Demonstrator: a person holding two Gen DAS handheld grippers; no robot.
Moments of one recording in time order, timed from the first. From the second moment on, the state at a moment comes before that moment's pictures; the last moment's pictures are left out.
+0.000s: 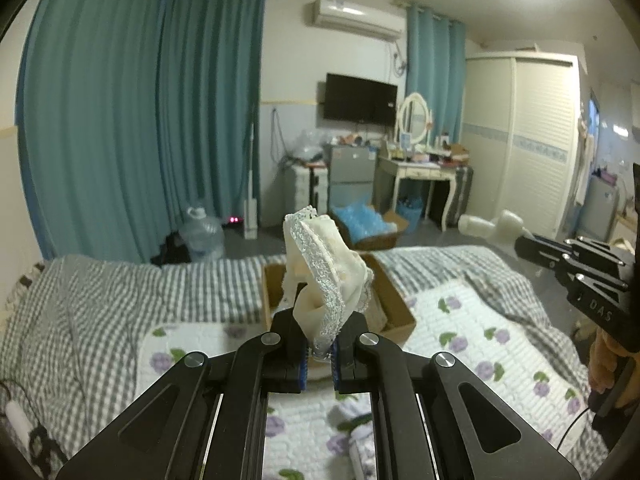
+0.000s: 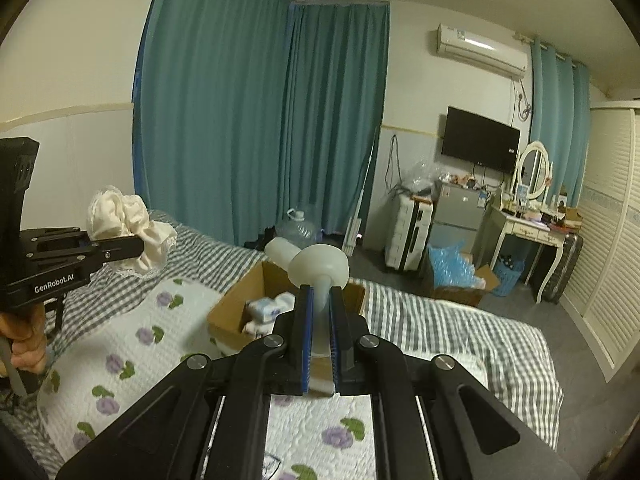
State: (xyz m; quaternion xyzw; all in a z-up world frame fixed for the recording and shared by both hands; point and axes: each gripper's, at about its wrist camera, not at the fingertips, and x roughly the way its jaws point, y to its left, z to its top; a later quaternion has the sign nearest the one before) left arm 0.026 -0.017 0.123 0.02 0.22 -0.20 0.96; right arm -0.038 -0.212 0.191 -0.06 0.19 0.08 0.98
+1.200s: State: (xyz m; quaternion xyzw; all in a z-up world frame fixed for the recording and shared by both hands) left arm 0.195 -0.062 0.033 0.05 0.29 -0.16 0.94; right arm 0.156 -0.201 0.080 -0.06 0.26 0.09 0.96
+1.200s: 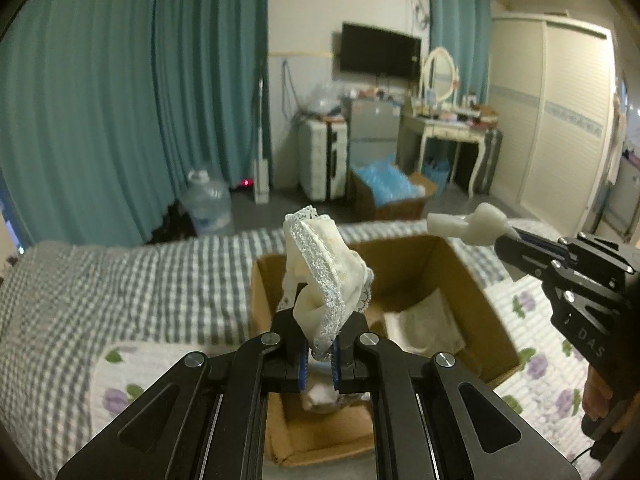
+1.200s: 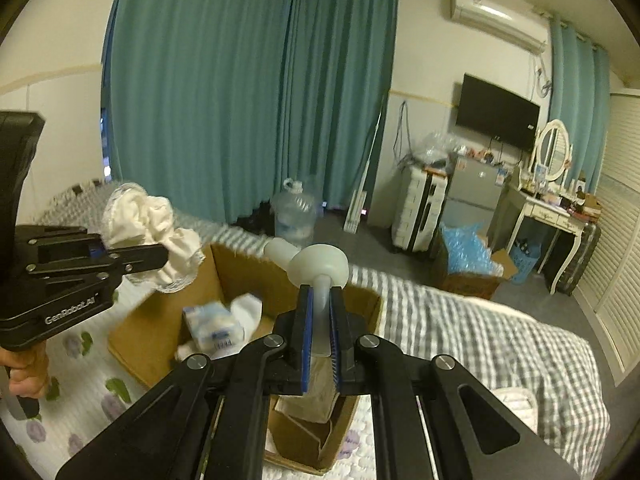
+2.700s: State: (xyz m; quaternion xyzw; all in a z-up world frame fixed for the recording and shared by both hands) left arm 0.152 -0.066 0.068 0.05 0.27 -0.13 0.95; right arm 0.091 -0.230 0.110 -0.05 0.27 0.05 0.96
